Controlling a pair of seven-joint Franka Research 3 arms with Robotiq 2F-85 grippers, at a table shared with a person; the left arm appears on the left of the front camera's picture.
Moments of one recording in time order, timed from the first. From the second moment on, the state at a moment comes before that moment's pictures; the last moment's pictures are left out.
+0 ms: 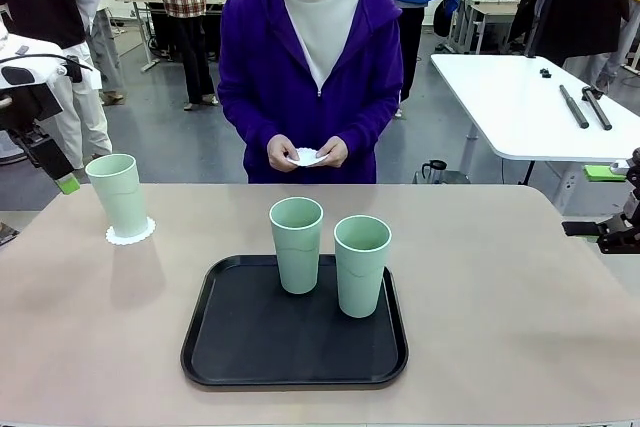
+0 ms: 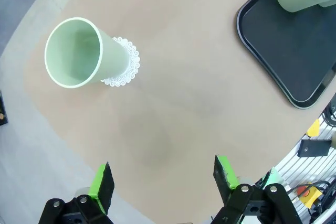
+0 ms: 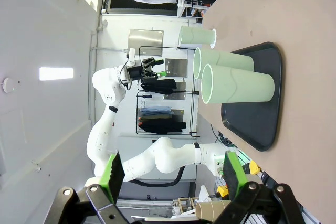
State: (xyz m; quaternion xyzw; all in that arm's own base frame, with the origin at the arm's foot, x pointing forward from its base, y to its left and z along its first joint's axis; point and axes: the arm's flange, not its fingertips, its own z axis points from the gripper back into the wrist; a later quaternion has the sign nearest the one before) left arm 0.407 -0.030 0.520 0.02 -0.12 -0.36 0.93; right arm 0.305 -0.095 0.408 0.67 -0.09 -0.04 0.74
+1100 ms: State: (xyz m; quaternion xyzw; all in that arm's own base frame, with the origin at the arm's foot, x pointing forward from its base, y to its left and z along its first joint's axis) left arm 0.338 0.015 0.476 -0.11 -0.06 -0.20 0.97; right arm 0.305 -0.095 0.408 0.67 -0.09 -0.04 0.74
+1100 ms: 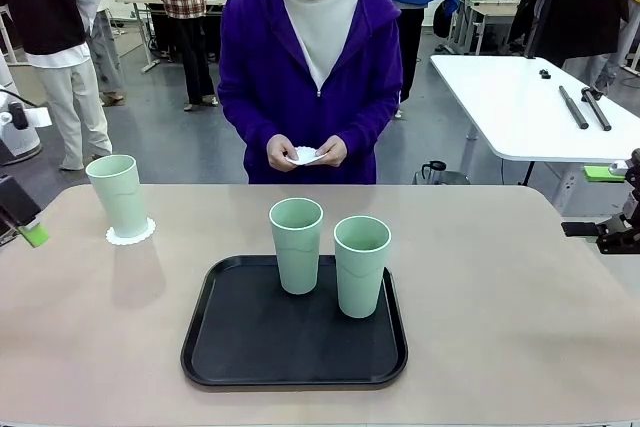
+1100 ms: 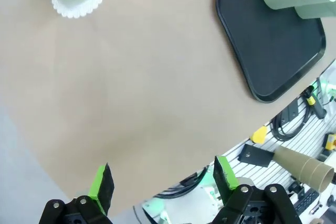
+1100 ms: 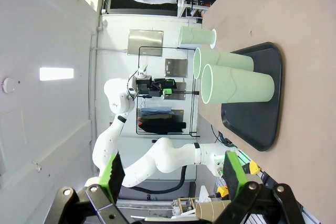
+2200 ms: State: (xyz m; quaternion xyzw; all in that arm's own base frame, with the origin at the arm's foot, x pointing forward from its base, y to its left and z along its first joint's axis) left arm 0.355 0.221 0.386 -0.66 -0.11 -0.04 0.74; right arm 0.304 -0.095 0.408 0.67 -0.09 -0.04 0.74
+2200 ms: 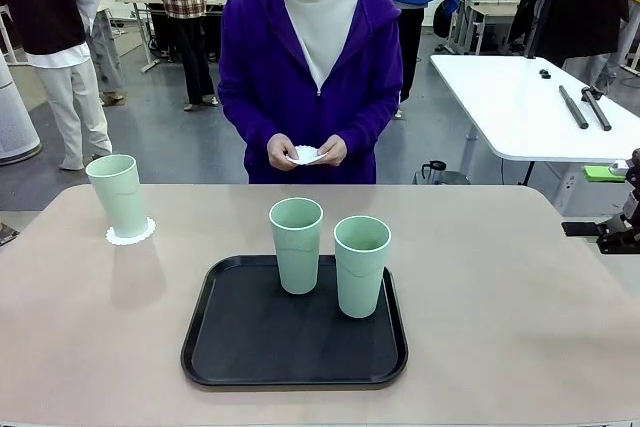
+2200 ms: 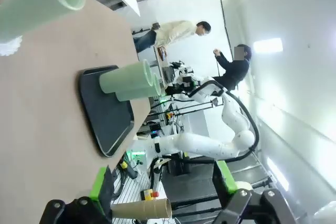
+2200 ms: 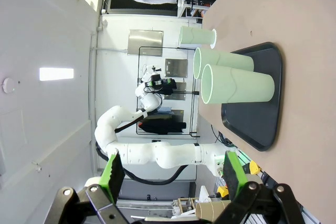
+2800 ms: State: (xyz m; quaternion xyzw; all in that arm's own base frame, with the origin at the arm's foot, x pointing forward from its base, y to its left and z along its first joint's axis) left arm 0.372 0.237 0.341 -0.62 -0.11 0.00 0.78; right arm 0.304 -0.095 0.408 0.67 -0.09 -0.04 0.74
